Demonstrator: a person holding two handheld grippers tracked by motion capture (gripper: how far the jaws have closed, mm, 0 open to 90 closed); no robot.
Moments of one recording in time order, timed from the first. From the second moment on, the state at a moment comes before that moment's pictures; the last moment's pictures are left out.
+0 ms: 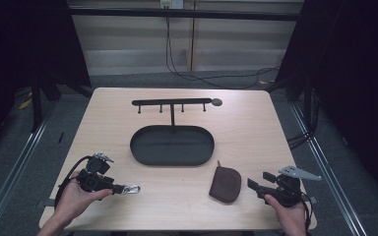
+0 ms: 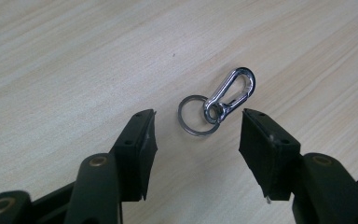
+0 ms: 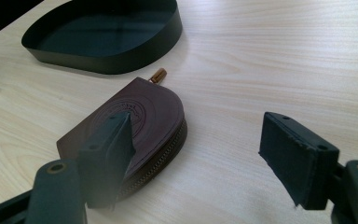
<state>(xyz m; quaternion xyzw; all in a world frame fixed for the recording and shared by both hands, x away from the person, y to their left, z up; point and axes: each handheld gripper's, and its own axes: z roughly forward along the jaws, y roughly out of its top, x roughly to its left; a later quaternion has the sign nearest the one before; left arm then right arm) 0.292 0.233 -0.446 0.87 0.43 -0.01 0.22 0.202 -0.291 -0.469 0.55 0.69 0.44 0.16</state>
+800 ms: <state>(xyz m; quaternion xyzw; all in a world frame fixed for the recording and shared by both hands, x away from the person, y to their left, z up) 0.314 0.207 -0.456 0.90 0.42 -0.04 0.13 0.204 -0.289 -0.471 0.54 0.70 0.44 0.16</state>
